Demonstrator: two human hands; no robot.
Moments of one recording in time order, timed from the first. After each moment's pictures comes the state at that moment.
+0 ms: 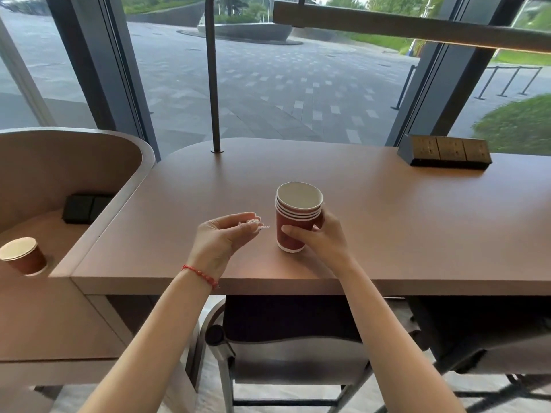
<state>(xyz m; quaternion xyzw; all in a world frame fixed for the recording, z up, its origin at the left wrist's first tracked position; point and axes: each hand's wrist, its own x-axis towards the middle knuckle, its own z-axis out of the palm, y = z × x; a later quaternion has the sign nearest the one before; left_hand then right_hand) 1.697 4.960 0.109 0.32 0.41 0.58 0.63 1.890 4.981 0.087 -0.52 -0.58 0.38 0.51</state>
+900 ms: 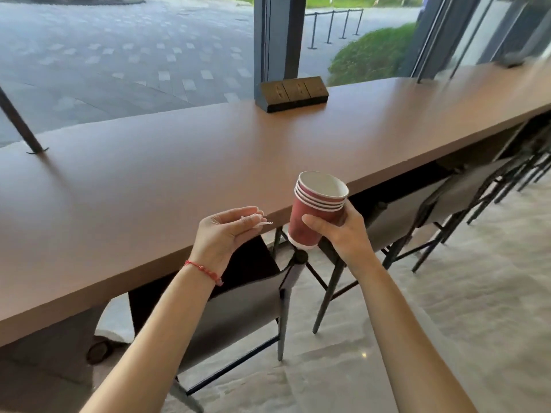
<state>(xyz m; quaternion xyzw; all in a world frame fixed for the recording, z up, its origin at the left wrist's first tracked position) 1.868 4.909 0.089 0.41 0.33 0.38 0.76 2.047 4.806 0.089 -0.59 -0.40 0.30 0.64</state>
